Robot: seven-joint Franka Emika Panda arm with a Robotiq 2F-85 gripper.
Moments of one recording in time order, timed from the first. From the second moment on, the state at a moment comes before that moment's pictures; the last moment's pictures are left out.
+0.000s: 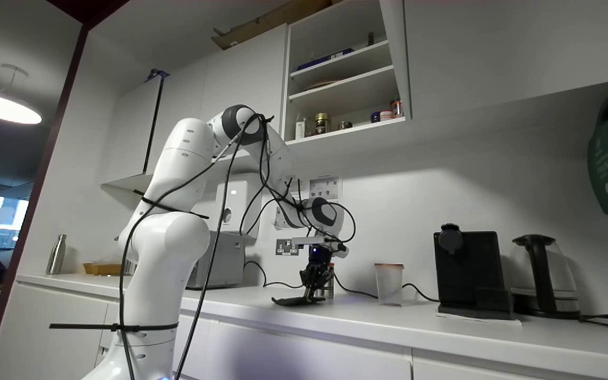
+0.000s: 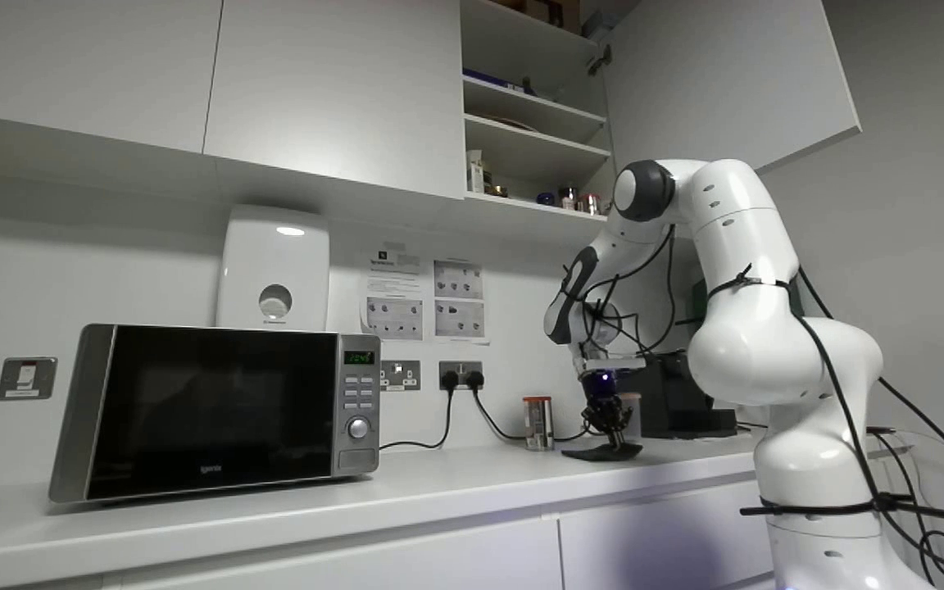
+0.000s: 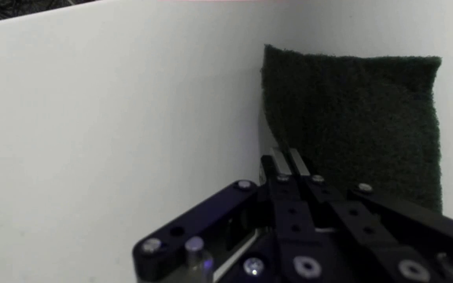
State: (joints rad) arm -0.13 0.14 -0.13 -2.07 0.00 1.81 -0.07
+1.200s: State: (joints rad) arm 0.01 0.15 0.01 -2.06 0.01 1.81 -0.07
